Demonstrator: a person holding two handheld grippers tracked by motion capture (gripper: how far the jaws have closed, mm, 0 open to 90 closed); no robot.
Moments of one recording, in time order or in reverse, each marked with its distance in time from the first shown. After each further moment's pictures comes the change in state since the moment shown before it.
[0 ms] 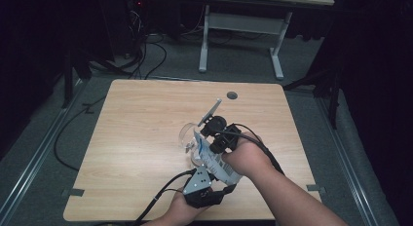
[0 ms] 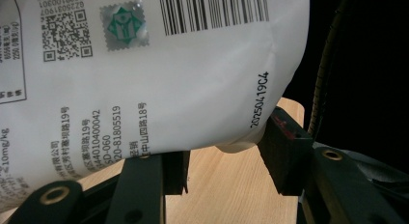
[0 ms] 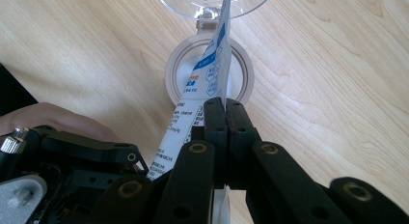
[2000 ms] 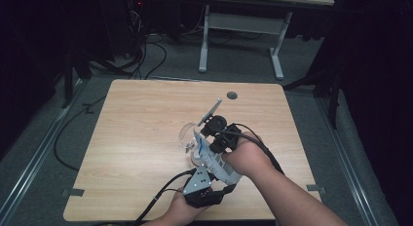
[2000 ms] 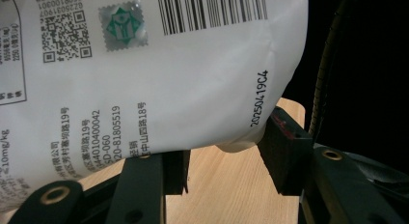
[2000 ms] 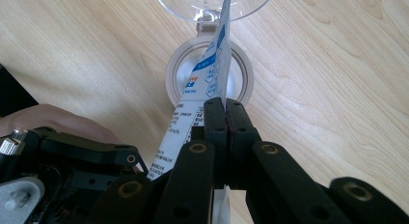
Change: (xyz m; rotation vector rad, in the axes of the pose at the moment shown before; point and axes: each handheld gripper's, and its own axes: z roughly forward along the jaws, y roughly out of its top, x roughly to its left) left arm 0.000 0.000 0.000 -0.003 0.002 0.005; right arm 0.000 0.000 0.000 -0.007 0.004 0.004
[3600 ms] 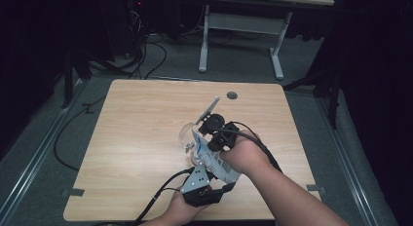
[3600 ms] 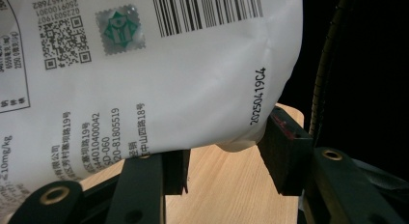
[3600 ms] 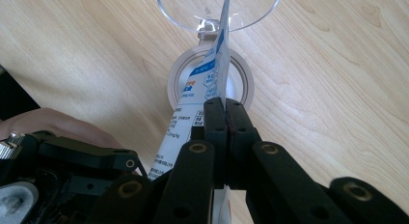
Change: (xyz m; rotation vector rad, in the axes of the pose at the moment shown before) left arm 0.002 0.004 -0.004 -0.025 -0.001 -0.013; right arm 0.001 0.006 -0.001 -0.007 0.000 -0.014
